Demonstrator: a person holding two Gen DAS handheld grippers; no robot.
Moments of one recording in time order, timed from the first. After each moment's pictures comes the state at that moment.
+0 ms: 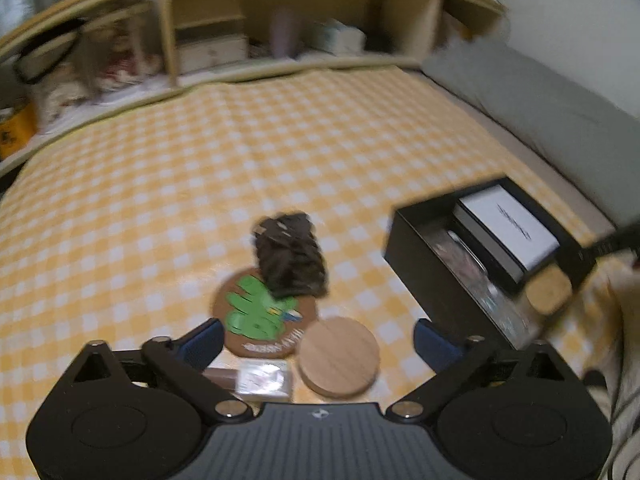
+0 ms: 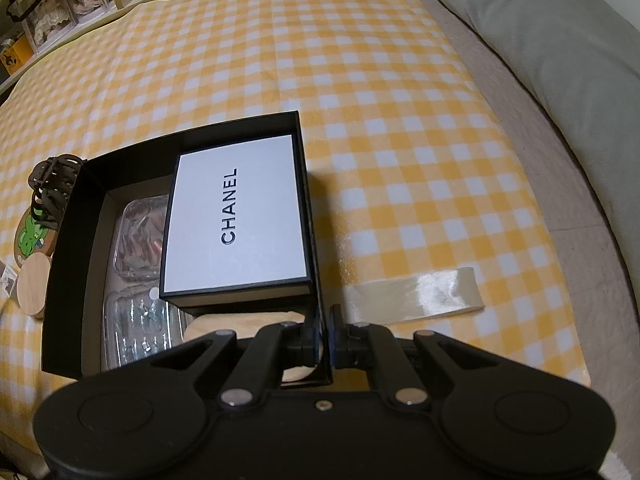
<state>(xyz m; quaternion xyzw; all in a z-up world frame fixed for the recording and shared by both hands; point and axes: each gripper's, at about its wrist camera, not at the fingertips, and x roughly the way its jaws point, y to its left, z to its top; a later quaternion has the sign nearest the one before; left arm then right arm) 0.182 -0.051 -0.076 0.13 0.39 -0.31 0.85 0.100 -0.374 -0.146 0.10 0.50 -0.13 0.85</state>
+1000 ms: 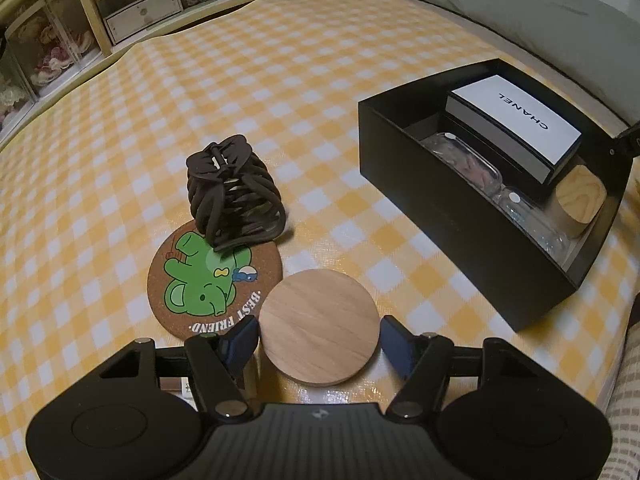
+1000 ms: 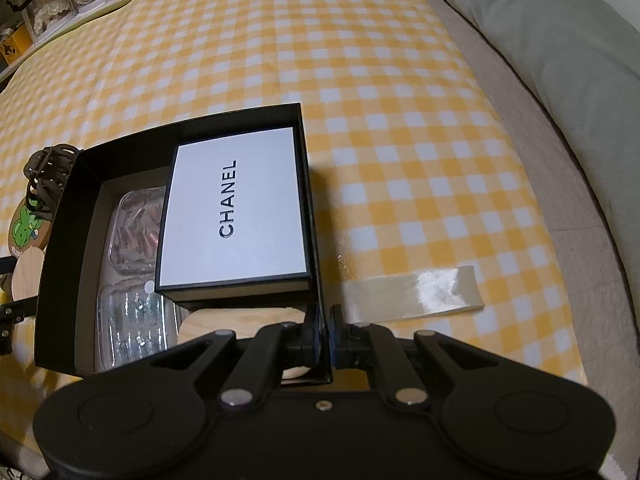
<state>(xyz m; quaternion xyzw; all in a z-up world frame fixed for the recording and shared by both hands) 0.194 -0.099 -0.142 0.24 0.44 -0.32 0.81 0.103 -0.371 -0.150 0.09 0.51 -0.13 0.85</state>
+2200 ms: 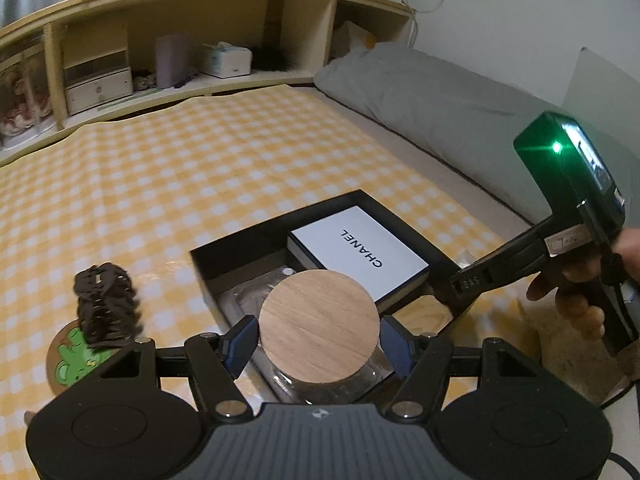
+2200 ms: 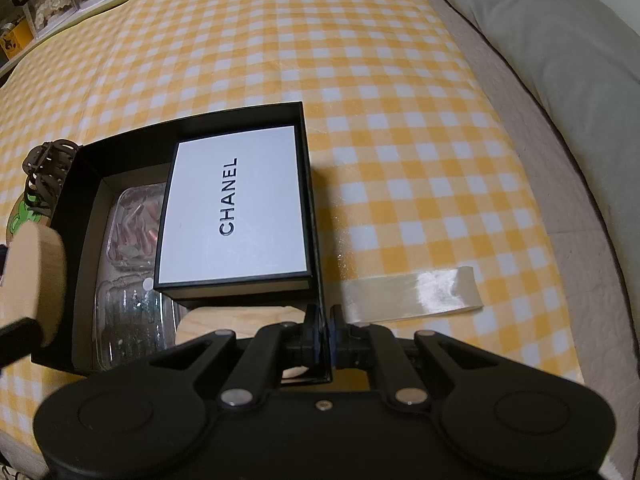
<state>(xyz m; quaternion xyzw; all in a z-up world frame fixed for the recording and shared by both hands) 0.122 -0.169 -0.082 0.12 0.35 -0.40 0.84 0.101 -0.372 -0.151 0.08 0.51 -0.13 0.85</state>
